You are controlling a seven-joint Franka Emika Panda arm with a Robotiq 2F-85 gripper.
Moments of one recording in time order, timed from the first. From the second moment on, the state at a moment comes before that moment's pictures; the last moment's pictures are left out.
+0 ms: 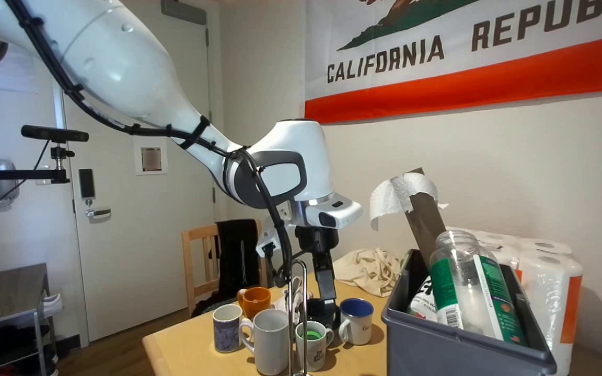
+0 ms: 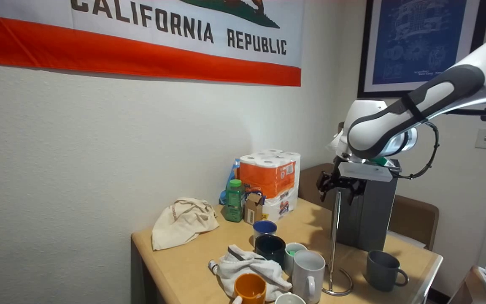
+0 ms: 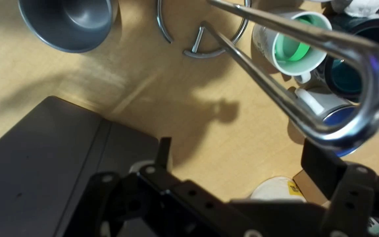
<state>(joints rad) -0.05 0.16 -0.12 -2.11 0.04 2.49 0.48</state>
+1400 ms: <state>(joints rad) -0.02 0.16 -0.09 -2.02 0.06 2.16 0.48</state>
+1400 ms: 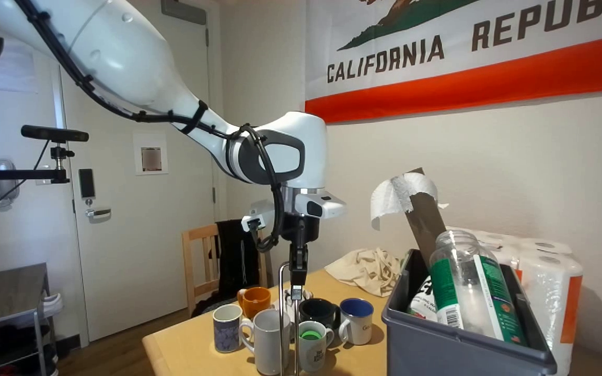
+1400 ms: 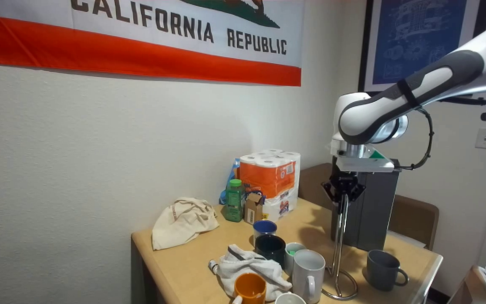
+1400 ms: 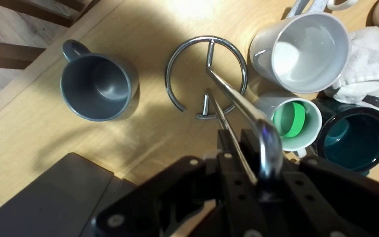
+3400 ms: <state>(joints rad) 0.01 0.38 -0.13 -1.76 -0.09 2.42 0.76</state>
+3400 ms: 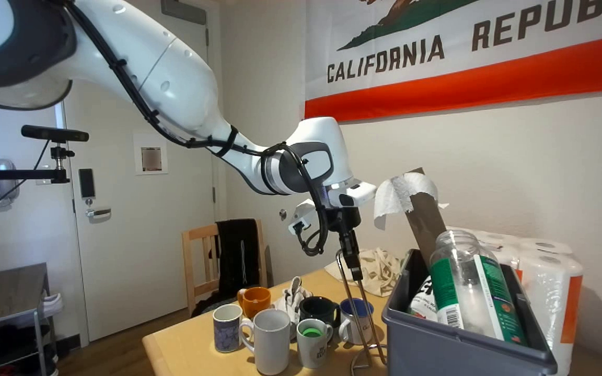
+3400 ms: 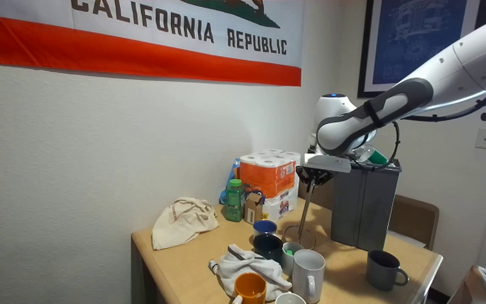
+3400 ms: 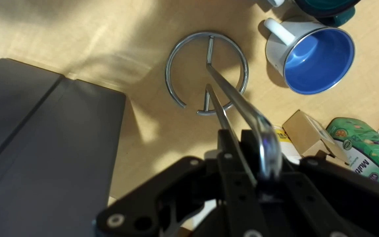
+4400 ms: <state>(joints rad) 0.05 0.50 -0.21 -1.62 -0.15 2.42 0.89</state>
